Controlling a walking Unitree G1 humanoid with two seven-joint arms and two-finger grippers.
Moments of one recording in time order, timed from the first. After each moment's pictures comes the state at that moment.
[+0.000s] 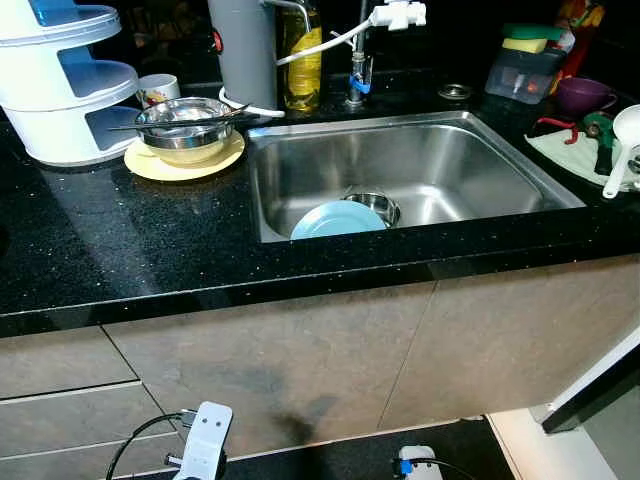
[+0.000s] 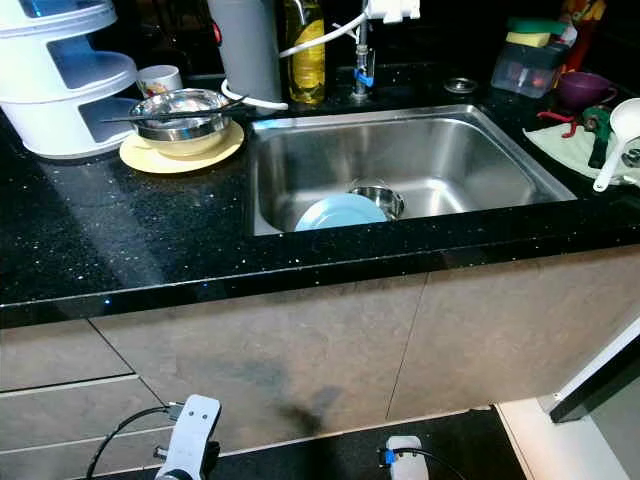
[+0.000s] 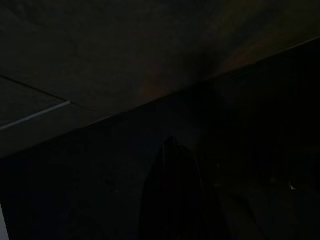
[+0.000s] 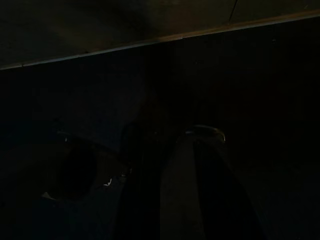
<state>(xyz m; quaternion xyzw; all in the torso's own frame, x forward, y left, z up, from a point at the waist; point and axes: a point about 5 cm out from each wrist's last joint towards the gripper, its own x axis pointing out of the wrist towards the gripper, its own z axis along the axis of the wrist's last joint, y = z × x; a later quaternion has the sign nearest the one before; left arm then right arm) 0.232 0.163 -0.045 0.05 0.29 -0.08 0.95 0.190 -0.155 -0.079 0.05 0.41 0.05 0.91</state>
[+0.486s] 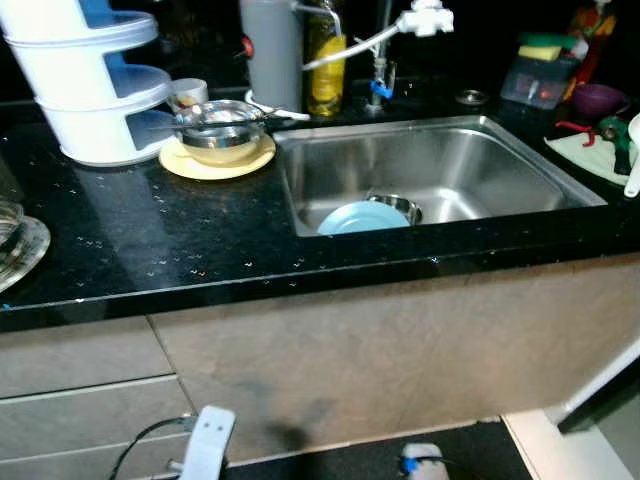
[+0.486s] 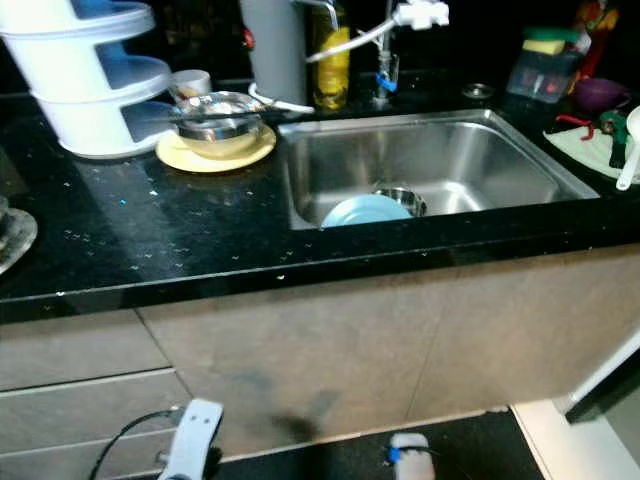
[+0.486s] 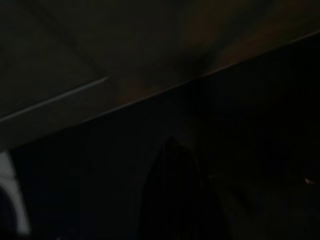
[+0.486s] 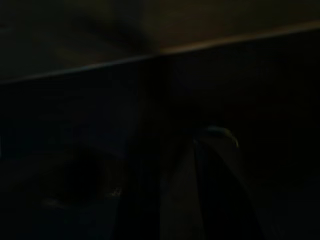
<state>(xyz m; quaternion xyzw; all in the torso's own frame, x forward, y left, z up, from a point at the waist) 0.227 0.166 -0.050 0.05 0.31 -0.08 0.95 0.195 -0.148 -0.077 0.06 0.40 0.06 0.91</state>
